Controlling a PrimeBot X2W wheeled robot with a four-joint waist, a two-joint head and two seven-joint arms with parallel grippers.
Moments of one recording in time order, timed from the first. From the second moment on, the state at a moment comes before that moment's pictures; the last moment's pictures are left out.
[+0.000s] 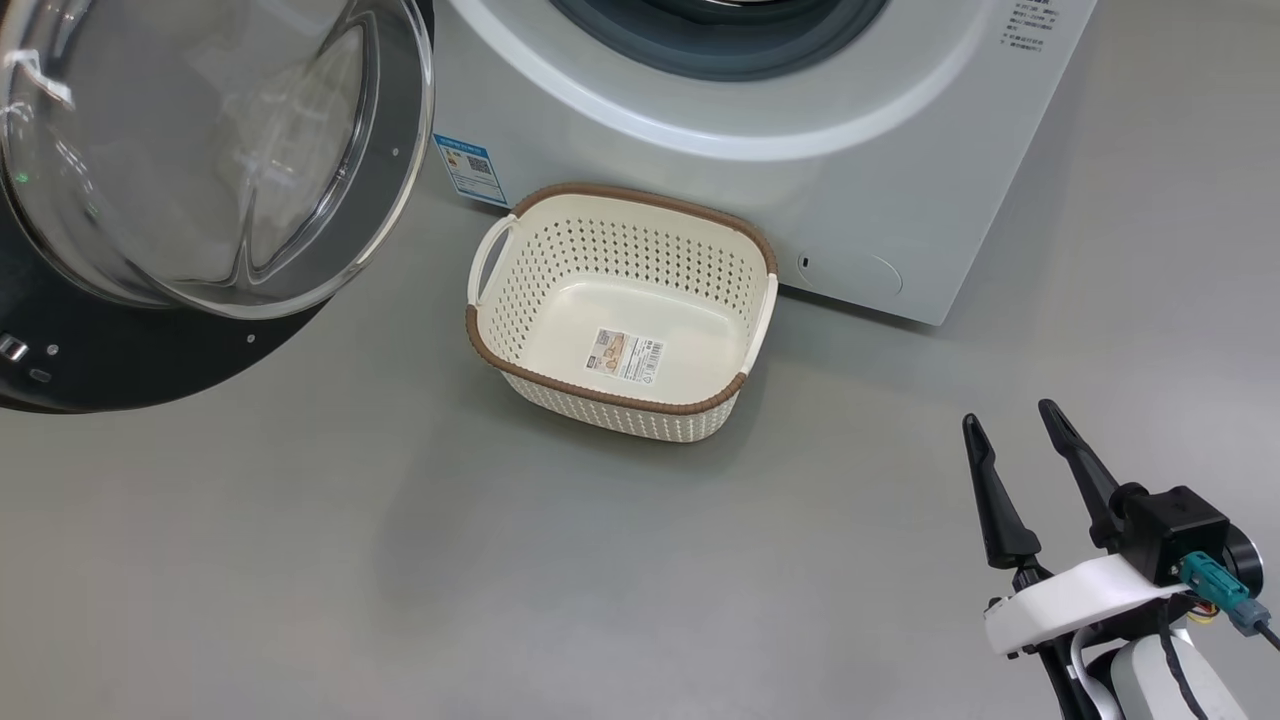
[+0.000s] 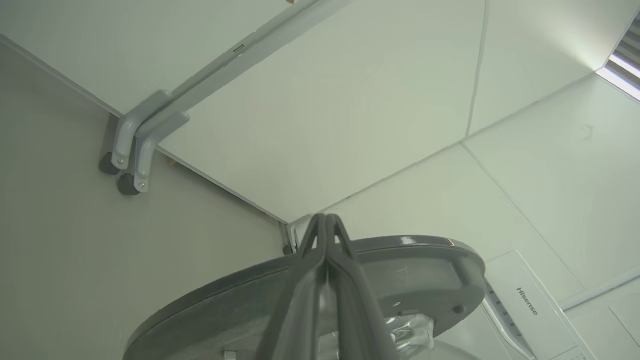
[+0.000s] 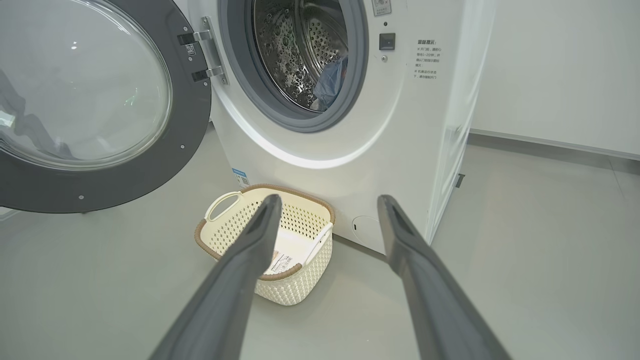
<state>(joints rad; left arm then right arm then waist) -0.41 0.16 0.65 0.29 -1.20 -0.10 0.00 -0.03 -0.16 0.19 0.16 0.24 0.12 -0.25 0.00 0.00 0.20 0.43</state>
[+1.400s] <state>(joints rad) -0.63 0.31 0.81 0.61 -1.41 -0.01 0.11 -0.08 -0.25 0.16 0.07 0.24 0.12 -0.19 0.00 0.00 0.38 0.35</state>
